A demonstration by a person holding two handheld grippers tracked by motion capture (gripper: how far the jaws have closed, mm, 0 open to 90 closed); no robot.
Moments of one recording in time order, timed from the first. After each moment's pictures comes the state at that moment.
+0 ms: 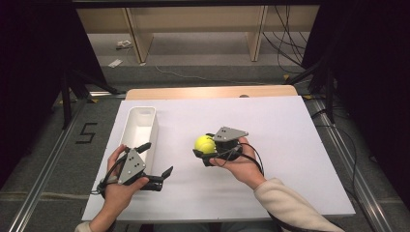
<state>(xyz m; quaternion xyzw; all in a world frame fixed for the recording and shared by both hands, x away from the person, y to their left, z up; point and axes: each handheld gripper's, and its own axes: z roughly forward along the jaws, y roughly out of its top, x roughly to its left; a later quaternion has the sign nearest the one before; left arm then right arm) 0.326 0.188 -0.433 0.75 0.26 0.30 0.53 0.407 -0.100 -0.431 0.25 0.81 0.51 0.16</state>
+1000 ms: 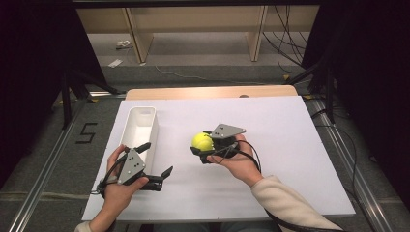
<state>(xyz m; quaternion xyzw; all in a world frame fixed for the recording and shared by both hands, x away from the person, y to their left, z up) 0.326 0.188 -0.433 0.75 0.27 0.30 0.53 0.412 -0.093 -0.425 0.25 0.81 0.52 0.15</state>
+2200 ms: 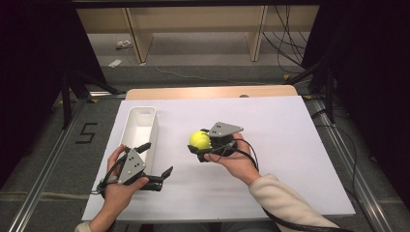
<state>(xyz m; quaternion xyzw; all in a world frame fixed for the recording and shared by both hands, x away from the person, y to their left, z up) 0.326 0.188 -0.433 0.75 0.26 0.30 0.53 0.414 -0.086 -0.421 0.24 0.80 0.52 0.16</state>
